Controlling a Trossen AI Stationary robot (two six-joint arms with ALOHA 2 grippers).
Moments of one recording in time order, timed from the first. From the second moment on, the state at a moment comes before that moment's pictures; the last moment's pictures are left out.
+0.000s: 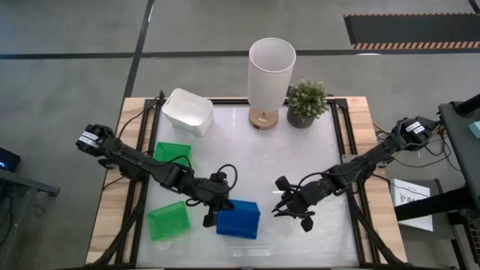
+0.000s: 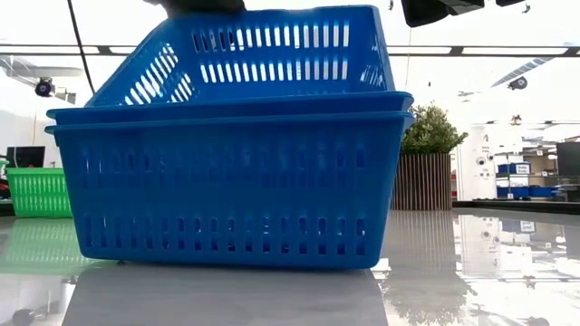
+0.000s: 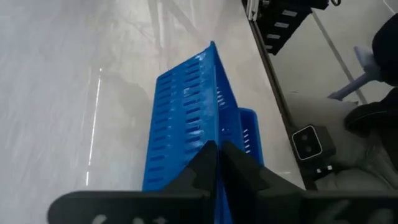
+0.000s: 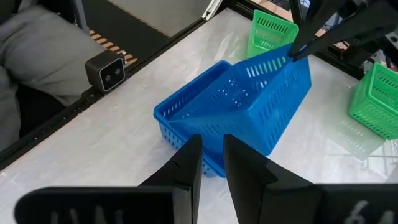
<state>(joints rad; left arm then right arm) -0.39 1.47 1.03 -0.16 -0.03 -0.38 0.49 1.34 0.80 0.02 0.03 -0.24</state>
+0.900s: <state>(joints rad) -0.41 1.59 1.02 -0.14 -0.13 -0.10 0.49 1.34 0.80 0.02 0.03 -0.23</state>
